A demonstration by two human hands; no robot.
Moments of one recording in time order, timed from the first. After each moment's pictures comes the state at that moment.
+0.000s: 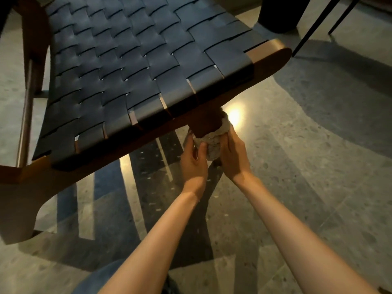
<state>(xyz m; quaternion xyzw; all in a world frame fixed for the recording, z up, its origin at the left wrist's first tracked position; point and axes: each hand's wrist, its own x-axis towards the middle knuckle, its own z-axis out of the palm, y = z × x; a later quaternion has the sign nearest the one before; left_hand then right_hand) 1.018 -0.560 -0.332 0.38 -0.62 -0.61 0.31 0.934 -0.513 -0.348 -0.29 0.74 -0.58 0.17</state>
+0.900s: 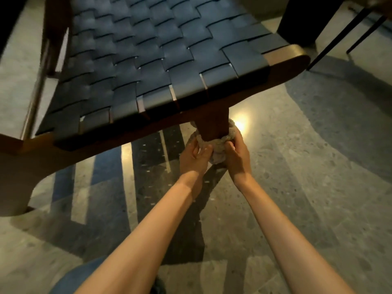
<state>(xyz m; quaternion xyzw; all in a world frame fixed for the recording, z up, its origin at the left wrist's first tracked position) 1.013 -0.567 -0.340 0.46 -0.51 -0.69 0.22 0.938 -0.510 -0.338 -0.25 0.73 -0.59 0.24</state>
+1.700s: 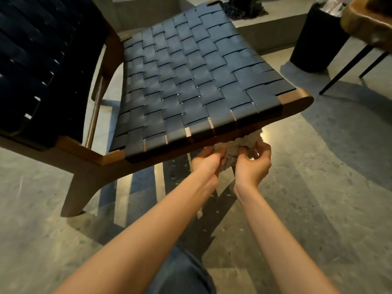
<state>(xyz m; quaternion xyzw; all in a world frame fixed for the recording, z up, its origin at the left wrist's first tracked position) 1.047 -0.586 -0.247 0.50 -0.26 -0.78 0.26 0.998 -0.539 -0.277 0.00 0.72 -0.69 0.06</state>
